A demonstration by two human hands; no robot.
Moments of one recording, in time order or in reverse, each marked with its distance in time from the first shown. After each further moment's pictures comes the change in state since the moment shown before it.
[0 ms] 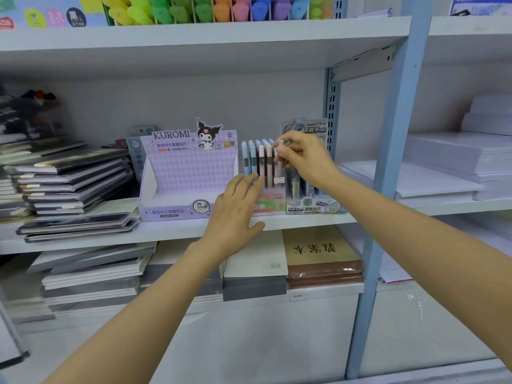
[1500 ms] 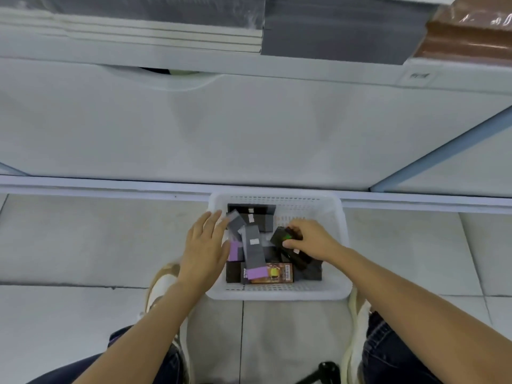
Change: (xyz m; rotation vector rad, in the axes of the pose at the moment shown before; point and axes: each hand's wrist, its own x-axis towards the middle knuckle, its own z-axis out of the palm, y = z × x) left_hand -0.406 -0.013 0.292 -0.275 -0.573 -0.513; right_hand -0.450 0.228 0.247 -0.145 -1.057 0.816
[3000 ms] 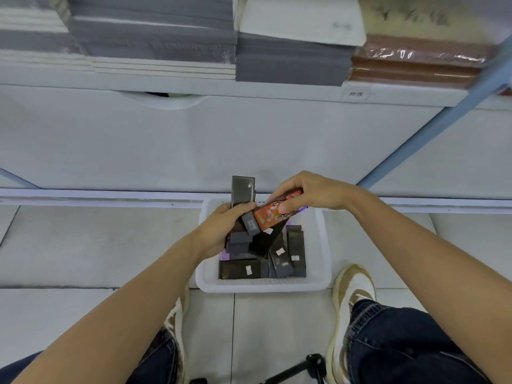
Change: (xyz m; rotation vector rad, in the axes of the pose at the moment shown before) left_hand 0.040 0.080 -0.079 -1.388 -0.434 -0.552; right_hand -0.046 -0.074 -0.131 0.288 -0.238 -0.212
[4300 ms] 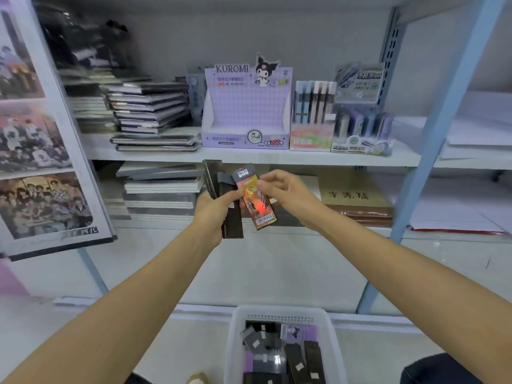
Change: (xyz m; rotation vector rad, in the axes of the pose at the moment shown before) left_hand -0.200 0.205 0.035 -0.181 0.333 0.724; right_hand -0.108 -0.261 0.009 0.143 0.608 -0.581
